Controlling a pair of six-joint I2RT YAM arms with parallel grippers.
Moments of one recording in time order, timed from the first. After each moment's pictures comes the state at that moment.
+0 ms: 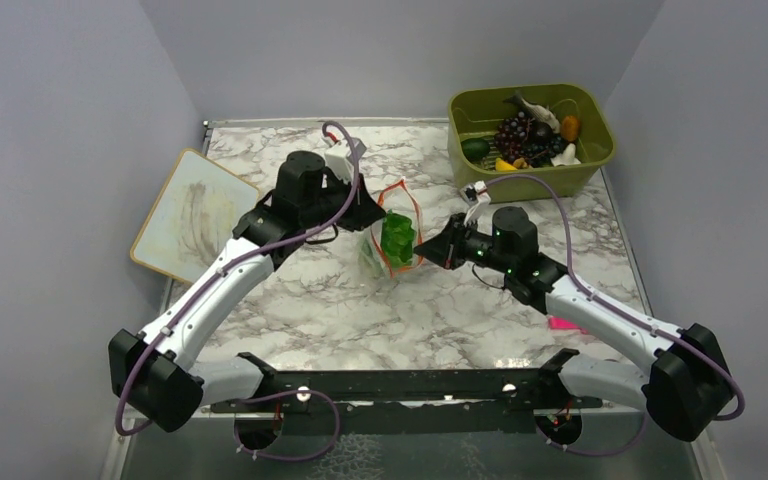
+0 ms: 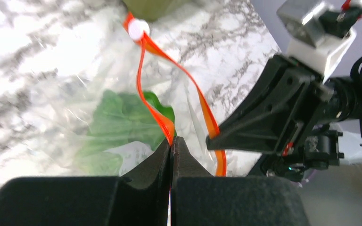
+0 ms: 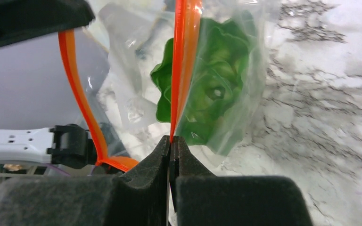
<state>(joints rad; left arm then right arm) -0.53 1.19 1.08 -0.32 0.40 -0.38 0.63 1.12 0.65 0.18 -0.36 0.59</state>
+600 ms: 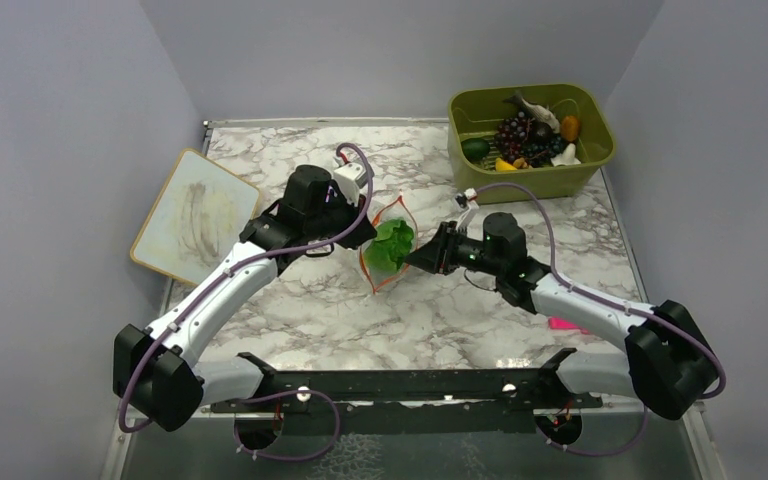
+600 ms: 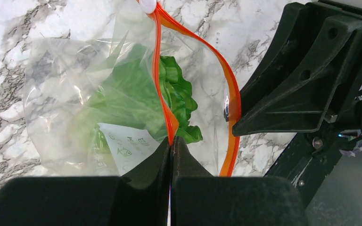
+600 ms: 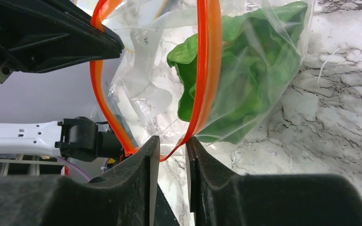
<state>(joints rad) -0.53 1.21 1.05 -0.41 0.38 -0.17 0.63 1.24 0.57 0.40 -0.46 0.70</state>
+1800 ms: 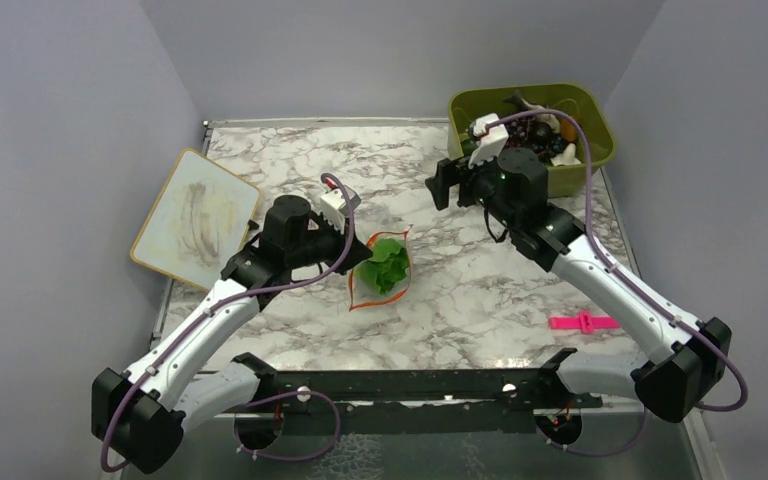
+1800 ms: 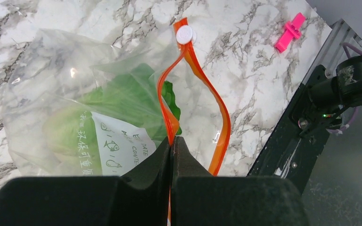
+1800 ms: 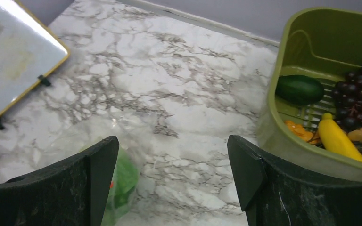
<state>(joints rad) -0.53 1.00 0.81 -0.28 0.48 -0.16 0.62 1.20 1.13 -0.14 0.09 0.11</state>
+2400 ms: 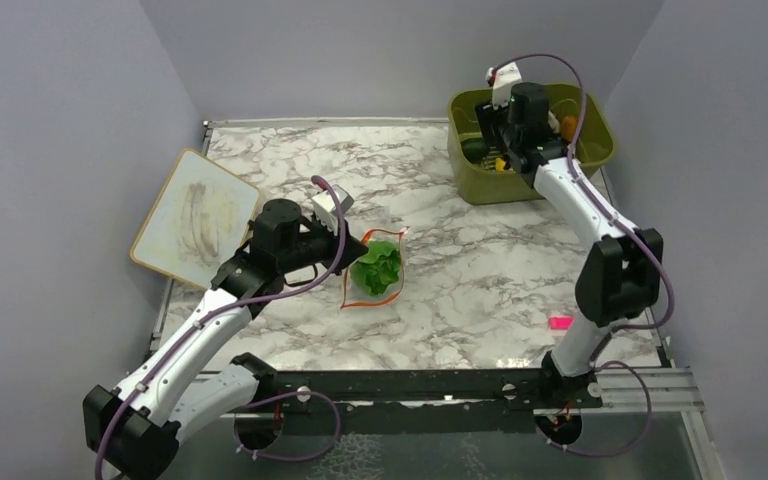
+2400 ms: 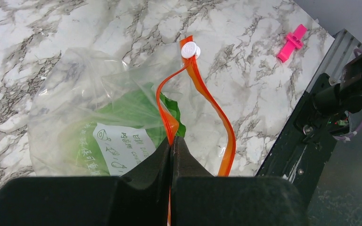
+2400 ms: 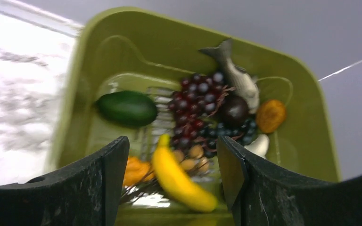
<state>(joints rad) -0.53 0.92 0.80 -0.28 0.45 -0.14 0.28 1.69 1.48 -0.11 0.24 -0.30</state>
